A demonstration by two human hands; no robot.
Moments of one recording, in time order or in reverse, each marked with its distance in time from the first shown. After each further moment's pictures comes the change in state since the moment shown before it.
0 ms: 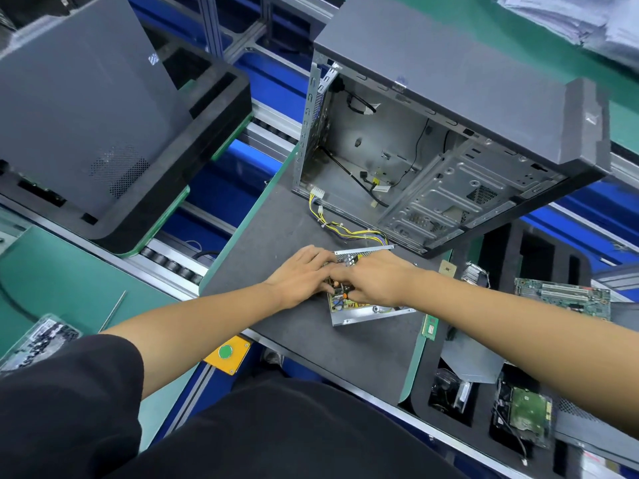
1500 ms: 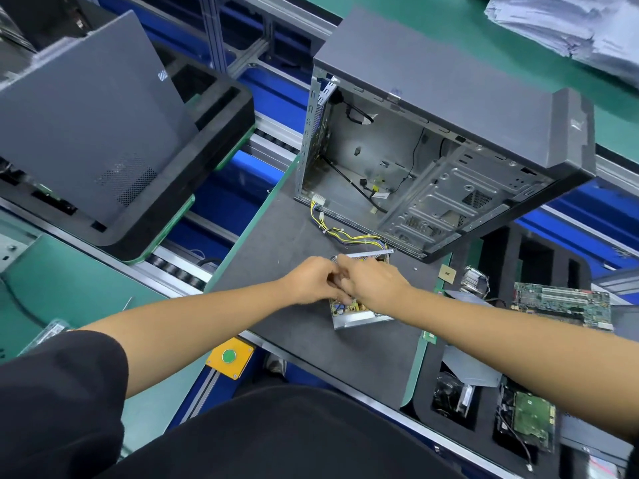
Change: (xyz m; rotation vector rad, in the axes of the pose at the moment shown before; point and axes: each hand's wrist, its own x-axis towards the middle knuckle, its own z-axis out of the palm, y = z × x) left_hand 0.028 0.026 -0.043 -0.806 -0.341 -0.500; right_hand 0.004 -0.014 0.017 0.356 0.040 0.389
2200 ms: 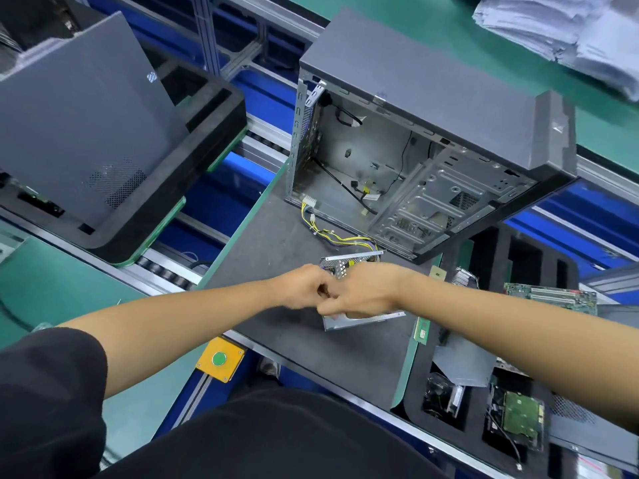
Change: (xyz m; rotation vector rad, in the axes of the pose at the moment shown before) left_hand -0.004 0.011 -0.001 0.110 -0.172 0.115; right_hand -0.008 0.009 -0.022 -0.690 -0.183 -0.719
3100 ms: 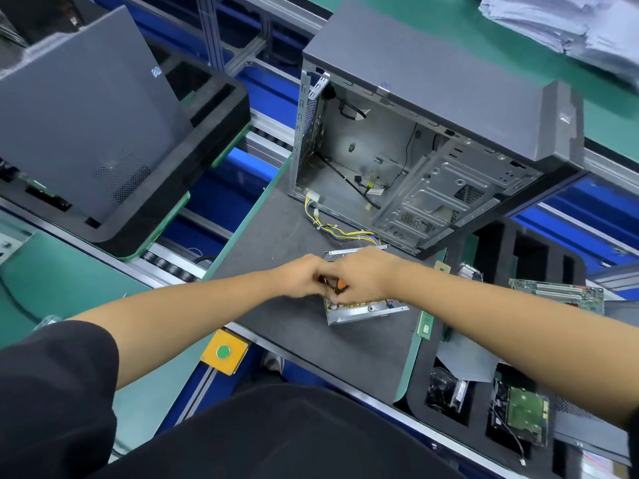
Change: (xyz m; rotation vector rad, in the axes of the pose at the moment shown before) left_hand 0.000 -0.007 -0.005 0.021 0.059 -0.025; right_hand 0.012 0.001 -0.007 0.328 0.074 0.328
